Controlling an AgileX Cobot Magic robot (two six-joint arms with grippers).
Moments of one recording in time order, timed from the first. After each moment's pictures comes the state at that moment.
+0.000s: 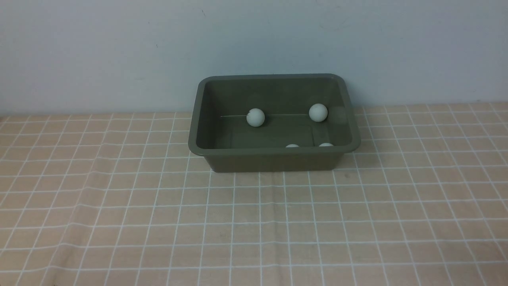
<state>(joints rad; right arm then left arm) -0.13 -0.01 0.02 -0.17 0.35 0.35 0.00 -0.01 0.02 -0.05 0.41 0.04</state>
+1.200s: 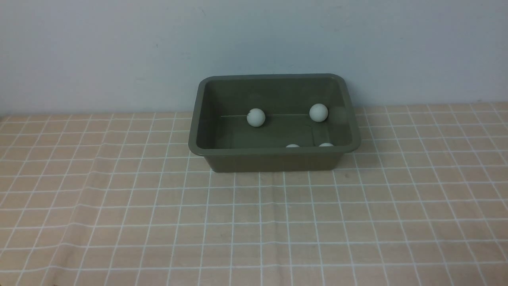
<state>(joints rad) -0.03 -0.01 0.02 0.09 0.38 -0.12 0.00 -0.01 0.02 -0.05 0.41 0.04</state>
